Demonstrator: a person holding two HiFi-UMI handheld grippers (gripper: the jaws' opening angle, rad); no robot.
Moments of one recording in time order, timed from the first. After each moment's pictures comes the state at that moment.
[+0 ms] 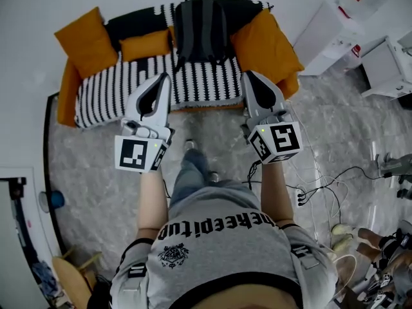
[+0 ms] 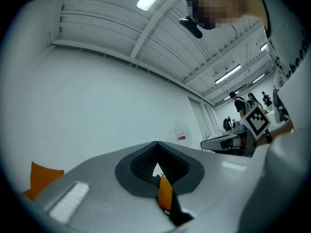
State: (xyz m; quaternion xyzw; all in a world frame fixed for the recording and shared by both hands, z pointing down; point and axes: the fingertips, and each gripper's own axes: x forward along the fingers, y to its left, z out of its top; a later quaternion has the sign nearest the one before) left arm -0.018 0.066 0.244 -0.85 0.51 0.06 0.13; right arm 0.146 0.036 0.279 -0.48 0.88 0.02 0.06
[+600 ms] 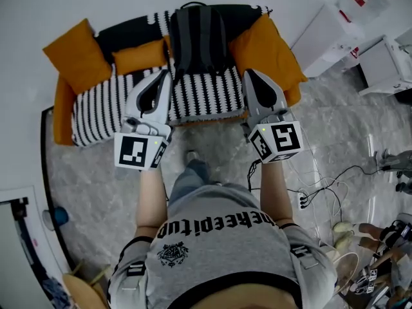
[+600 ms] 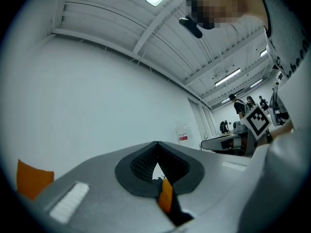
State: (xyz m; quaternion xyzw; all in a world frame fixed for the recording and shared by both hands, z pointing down) left arm -0.048 -0.046 0.239 -0.87 0.48 0.07 0.12; right arm 0.116 -0.064 0.273 -0.51 0.86 0.02 0.06
